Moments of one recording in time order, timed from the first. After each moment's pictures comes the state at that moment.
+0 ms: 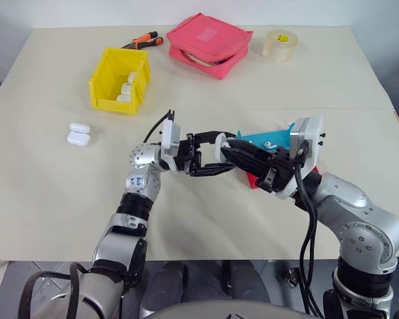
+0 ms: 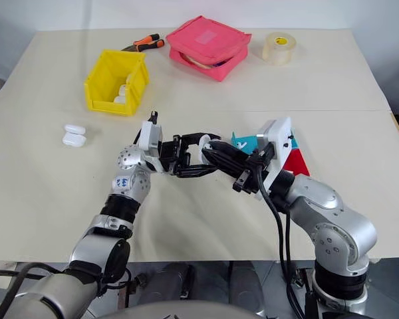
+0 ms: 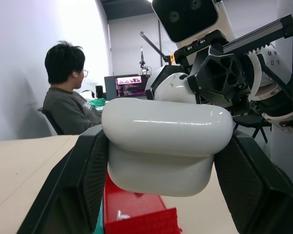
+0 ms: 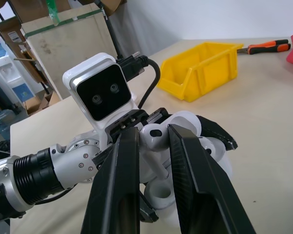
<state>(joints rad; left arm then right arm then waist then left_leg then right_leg) -0.71 0.10 -0.01 0.59 -0.47 -0.24 -1.43 -0.25 -0.36 -0.15 -0.70 0.83 0.89 0.51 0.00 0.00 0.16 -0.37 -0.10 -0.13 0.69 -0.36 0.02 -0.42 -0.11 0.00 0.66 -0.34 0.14</state>
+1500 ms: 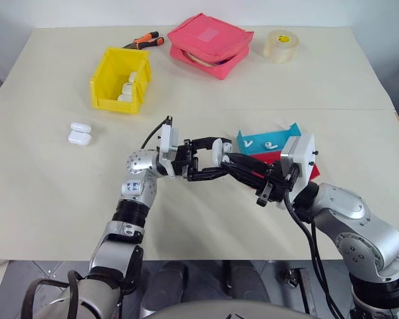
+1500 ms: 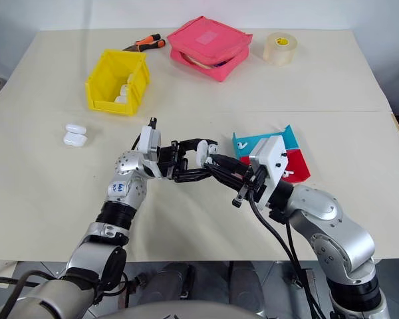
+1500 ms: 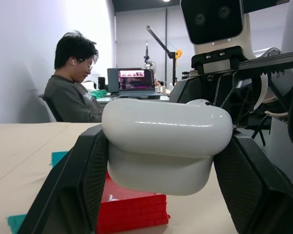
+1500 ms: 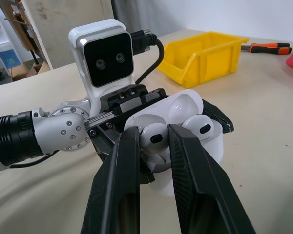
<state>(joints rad) -0.66 0.12 -0.02 0.51 -0.46 -0.16 -1.39 -0.15 -0.54 0.00 -0.68 0.72 0.63 0.53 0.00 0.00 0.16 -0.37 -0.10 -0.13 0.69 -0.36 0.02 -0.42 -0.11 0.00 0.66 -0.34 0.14</state>
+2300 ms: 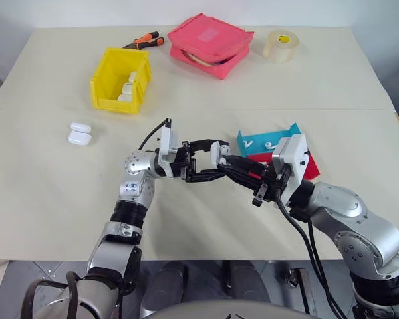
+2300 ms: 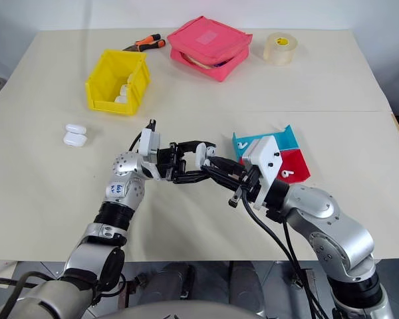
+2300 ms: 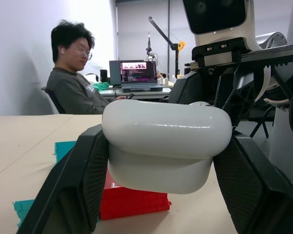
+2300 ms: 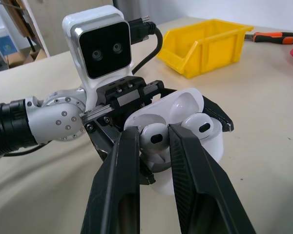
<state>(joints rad) -0.65 0.13 -0.02 0.51 -0.44 -0.18 -1.39 -0.17 -0.57 0.04 -0.69 0.71 0.66 0.50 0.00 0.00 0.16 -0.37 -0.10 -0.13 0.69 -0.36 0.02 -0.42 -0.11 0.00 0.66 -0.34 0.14</state>
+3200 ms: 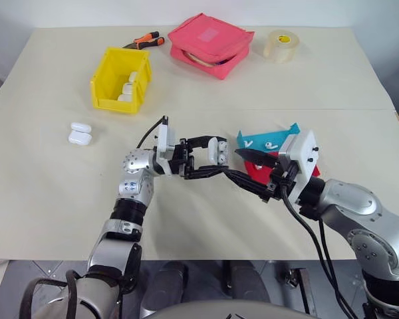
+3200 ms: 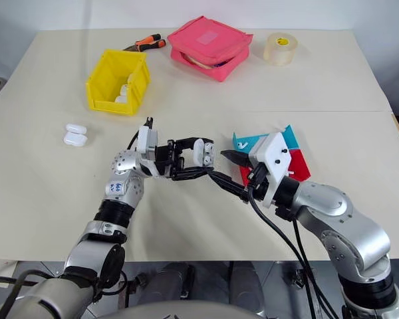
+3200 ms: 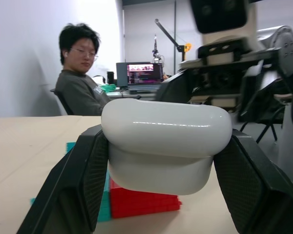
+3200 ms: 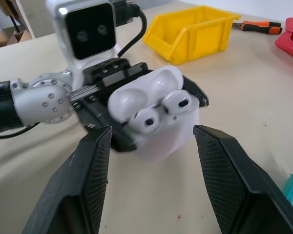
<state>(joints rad) -0.69 0.13 0.01 0.57 -0.44 -0.21 -1.38 -0.19 -0.64 -0.05 -0.74 0.76 0.73 0.51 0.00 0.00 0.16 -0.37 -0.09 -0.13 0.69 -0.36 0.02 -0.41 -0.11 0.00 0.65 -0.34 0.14</state>
